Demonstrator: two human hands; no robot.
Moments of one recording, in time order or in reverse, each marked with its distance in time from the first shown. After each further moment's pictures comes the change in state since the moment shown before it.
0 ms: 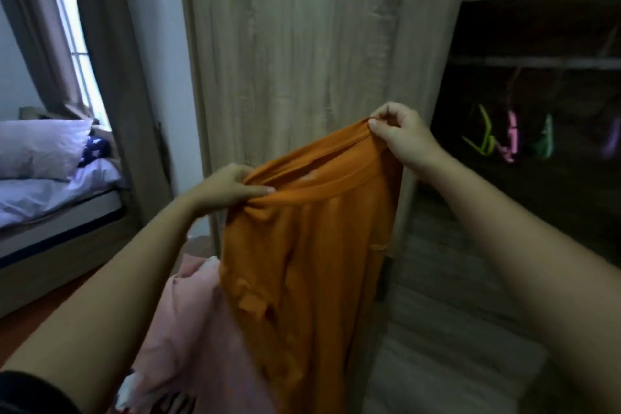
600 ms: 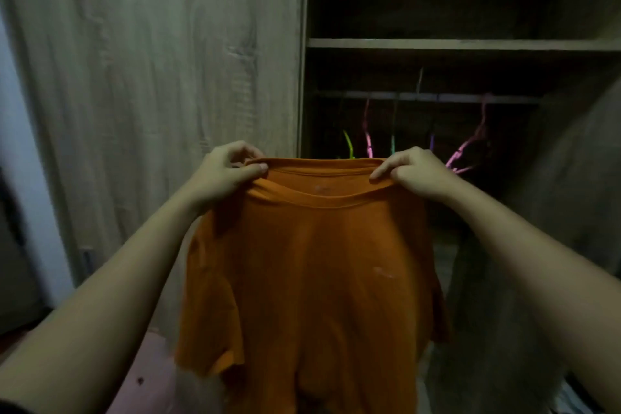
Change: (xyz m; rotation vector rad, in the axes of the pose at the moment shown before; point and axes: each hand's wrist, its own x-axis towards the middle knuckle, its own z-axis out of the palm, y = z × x) left_hand 0.091 0.144 0.085 -0.251 0.137 0.343; right_hand -0.080 0.037 -0.187 -0.469 -0.004 0.285
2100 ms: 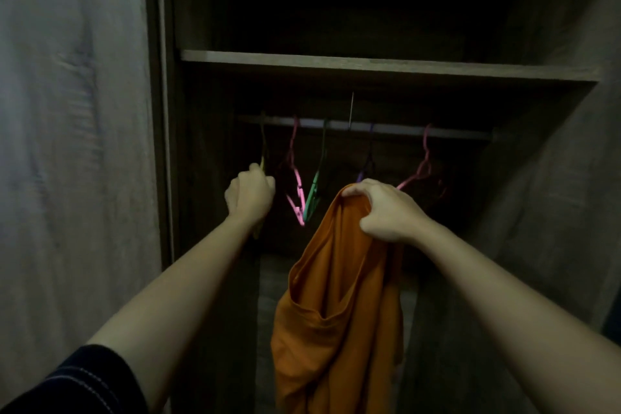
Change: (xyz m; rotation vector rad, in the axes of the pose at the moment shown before) left_hand 0.190 0.025 0.249 0.479 0.349 -0.170; right_hand 0.076 0.147 -0.085 -0.326 0.029 -0.058
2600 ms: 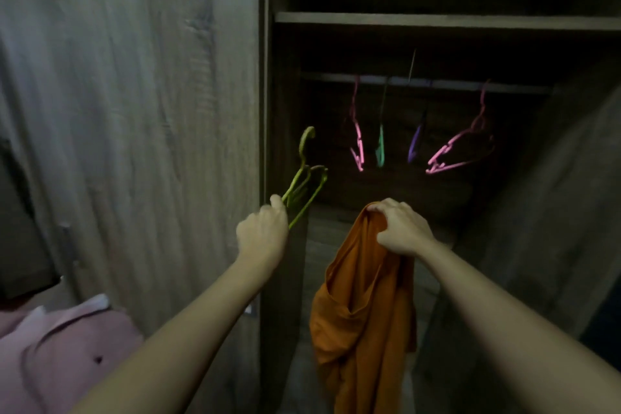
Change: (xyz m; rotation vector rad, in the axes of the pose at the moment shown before) left_hand -0.171 -0.092 -0.100 0.452 -0.163 0.095; right_hand -0.068 -0.055 0.105 -0.058 -0.179 0.133
